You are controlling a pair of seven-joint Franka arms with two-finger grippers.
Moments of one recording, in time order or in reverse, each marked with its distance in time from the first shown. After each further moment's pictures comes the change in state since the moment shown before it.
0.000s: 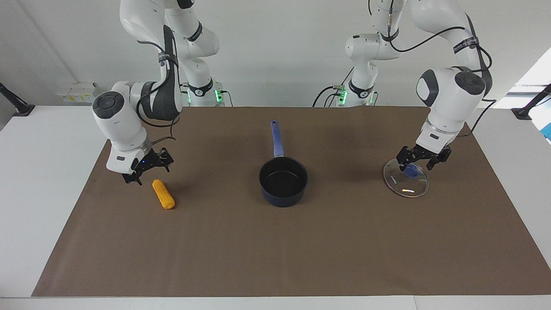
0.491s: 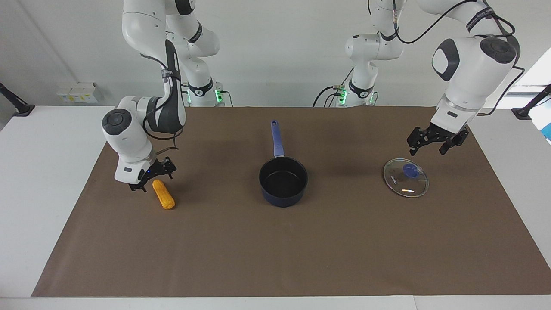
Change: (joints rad) left arm -0.001 -0.022 -0.002 0.176 0.000 -0.240 0.036; right arm 0.000 0.067 0.000 -0.002 0.076 0.104 -0.112
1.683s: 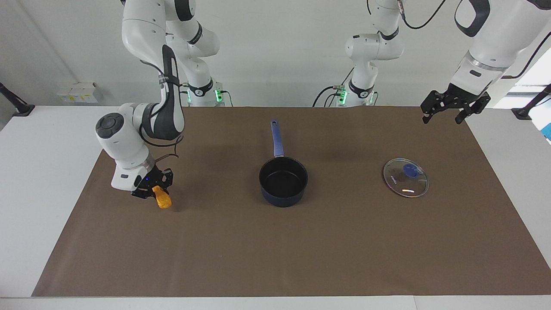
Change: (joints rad) left arm -0.001 -0.002 0.017 -0.001 0.000 -0.013 0.013; right arm 0.014 -0.070 0.001 0.120 0.052 -0.119 0.178
